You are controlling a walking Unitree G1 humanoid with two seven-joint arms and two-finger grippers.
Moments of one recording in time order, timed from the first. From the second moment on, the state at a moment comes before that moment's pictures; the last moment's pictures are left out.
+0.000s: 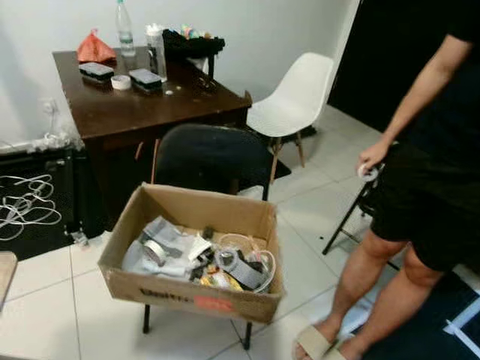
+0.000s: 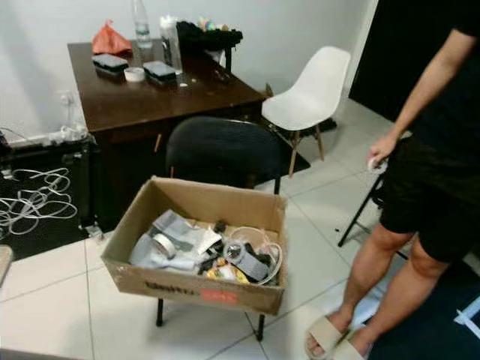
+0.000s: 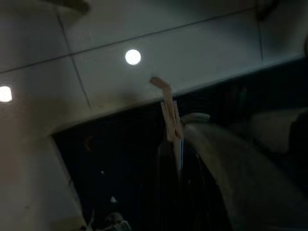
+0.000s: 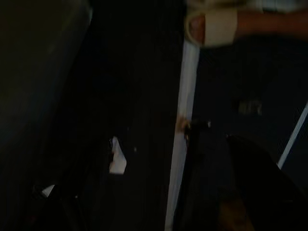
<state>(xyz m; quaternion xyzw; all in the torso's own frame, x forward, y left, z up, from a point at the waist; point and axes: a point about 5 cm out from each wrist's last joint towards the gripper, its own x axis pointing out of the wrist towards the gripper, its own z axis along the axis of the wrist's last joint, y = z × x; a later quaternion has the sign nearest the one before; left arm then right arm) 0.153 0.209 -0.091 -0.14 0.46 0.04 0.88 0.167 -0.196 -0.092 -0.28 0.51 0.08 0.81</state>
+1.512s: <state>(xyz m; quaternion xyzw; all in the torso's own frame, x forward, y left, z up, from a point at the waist) 0.330 0.070 0.089 -0.26 0.01 -0.29 0.92 0.165 -0.200 -0.092 -0.28 0.52 0.08 0.80</state>
